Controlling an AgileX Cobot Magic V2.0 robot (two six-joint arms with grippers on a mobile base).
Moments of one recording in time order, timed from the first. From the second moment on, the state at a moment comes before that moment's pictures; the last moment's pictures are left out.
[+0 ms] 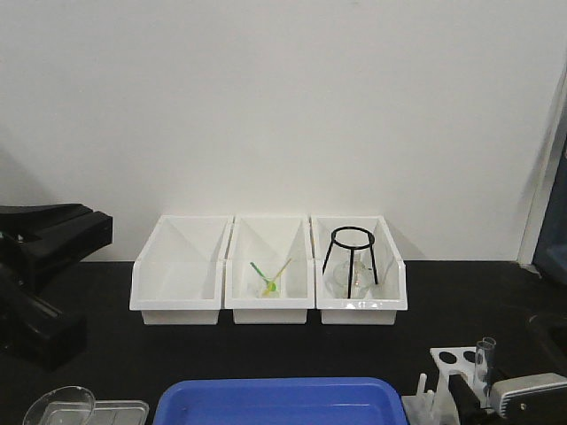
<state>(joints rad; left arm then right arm) -0.70 0.91 -1.01 0.57 0.38 -0.54 0.17 1.67 -0.31 0.10 -1.13 -0.08</state>
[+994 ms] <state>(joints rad) -0.70 0.91 -1.01 0.56 0.43 -0.54 0.17 0.71 -0.31 0.09 -0.32 -0.08</state>
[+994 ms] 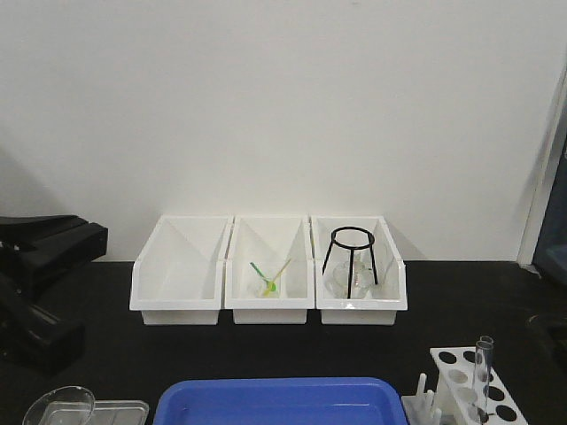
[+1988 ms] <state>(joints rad) -0.66 0.99 -1.01 0.03 0.33 -0.02 0.17 0.71 -0.31 0.09 -0.32 -0.09</state>
